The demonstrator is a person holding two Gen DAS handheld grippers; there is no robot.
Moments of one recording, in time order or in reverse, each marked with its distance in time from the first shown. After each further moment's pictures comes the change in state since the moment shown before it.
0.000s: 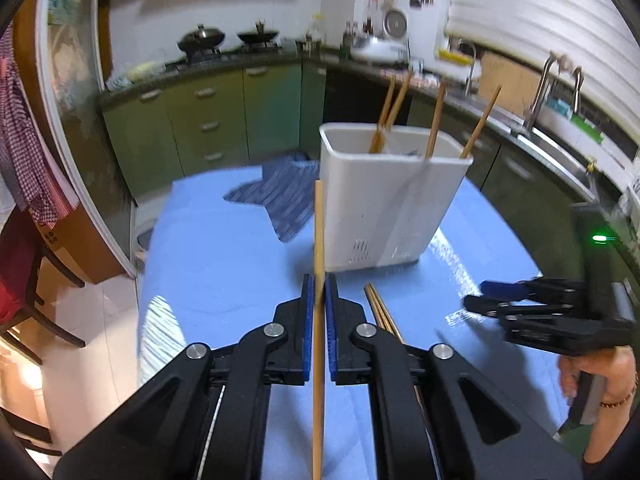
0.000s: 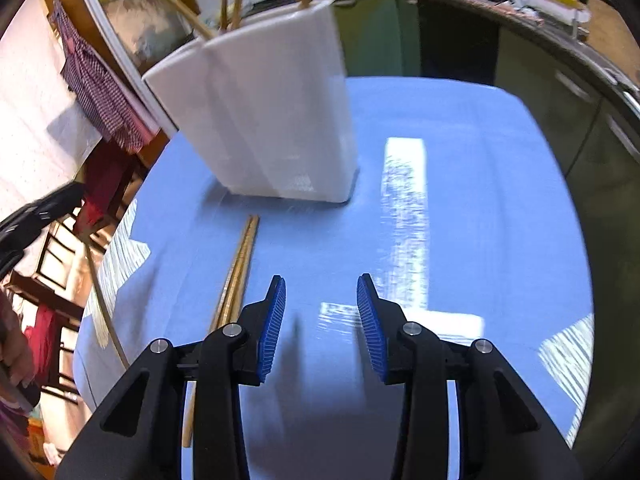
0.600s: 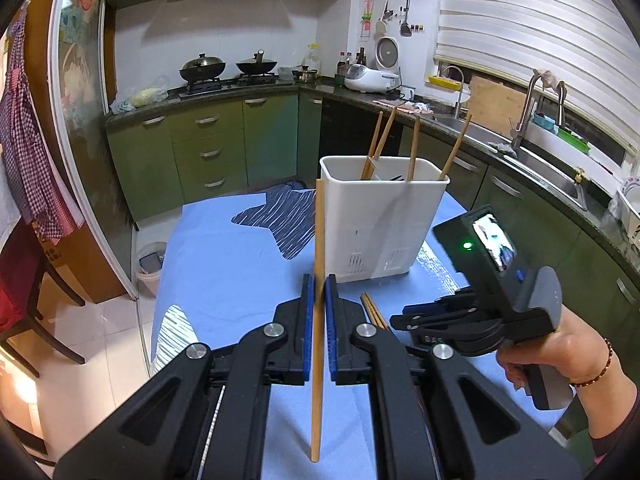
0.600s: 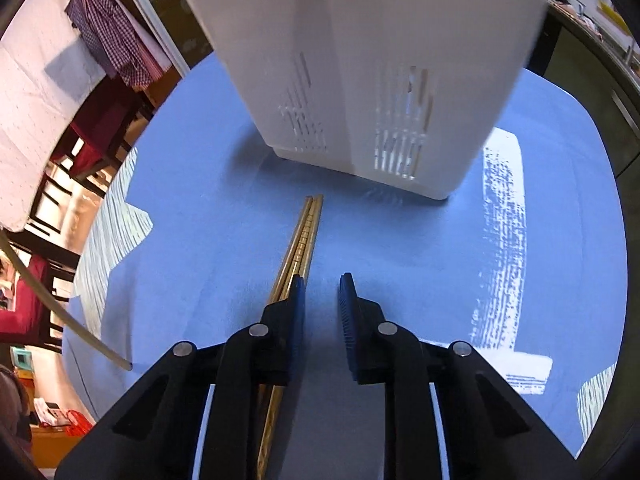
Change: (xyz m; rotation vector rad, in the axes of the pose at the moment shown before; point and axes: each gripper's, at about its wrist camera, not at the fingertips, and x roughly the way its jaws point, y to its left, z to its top) left arm -0.035 0.004 -0.012 0.022 -0.092 -0.012; right arm 0.066 0.062 0.023 -0.120 0.183 -0.025
